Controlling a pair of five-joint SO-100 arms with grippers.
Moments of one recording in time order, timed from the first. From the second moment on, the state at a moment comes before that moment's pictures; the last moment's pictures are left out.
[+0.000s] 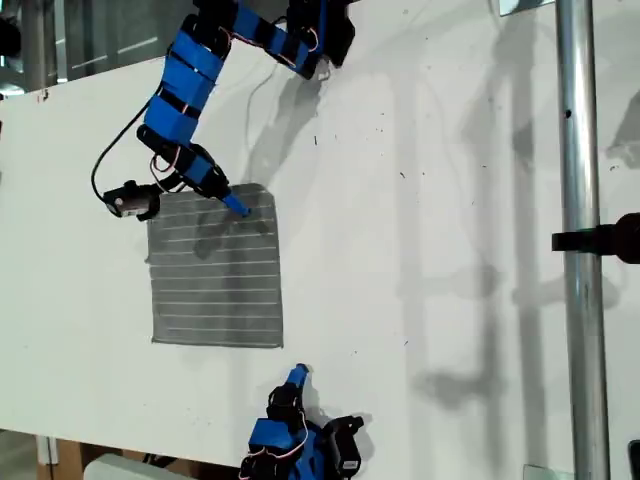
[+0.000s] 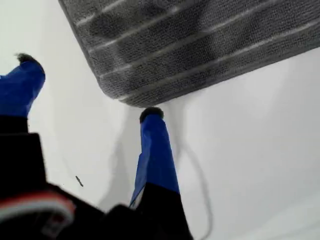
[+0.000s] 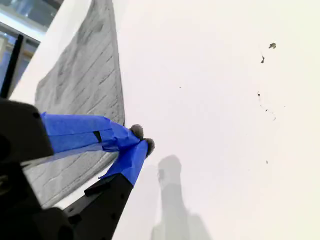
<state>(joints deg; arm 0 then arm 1) -14.7 199.0 178.5 73.7 -76.5 36.0 80.0 82.5 74.9 15.9</state>
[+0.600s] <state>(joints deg) -14.6 199.0 178.5 73.7 -76.8 35.7 63.2 81.7 66.7 13.0</state>
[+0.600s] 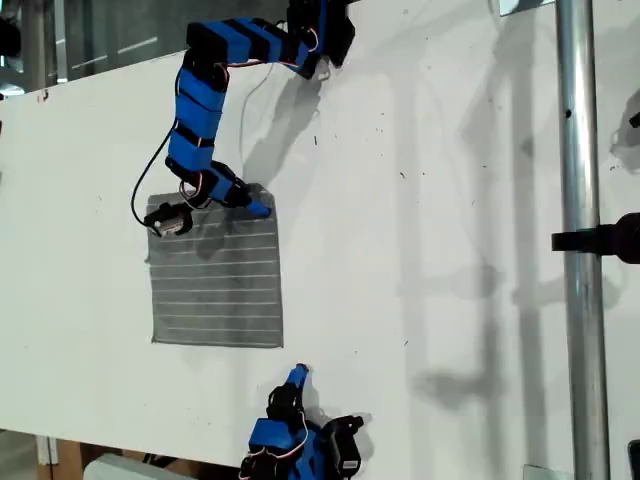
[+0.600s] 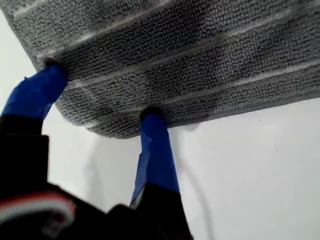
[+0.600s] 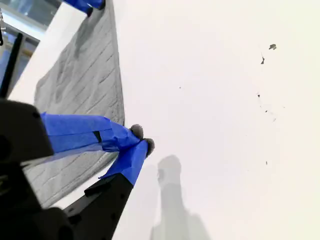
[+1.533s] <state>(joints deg) -12.6 169.6 150.6 70.8 -79.6 32.0 61.0 78.5 64.6 13.2</state>
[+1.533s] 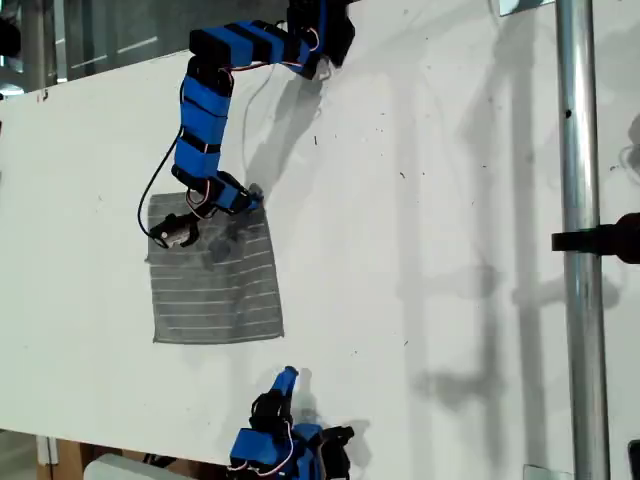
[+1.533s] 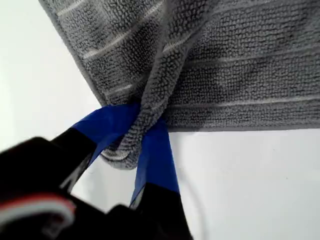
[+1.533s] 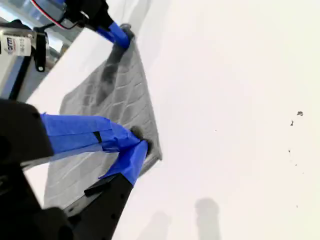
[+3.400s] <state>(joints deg) -40.3 70.3 95.9 71.0 -34.1 28.4 72.8 82.6 65.4 16.1</state>
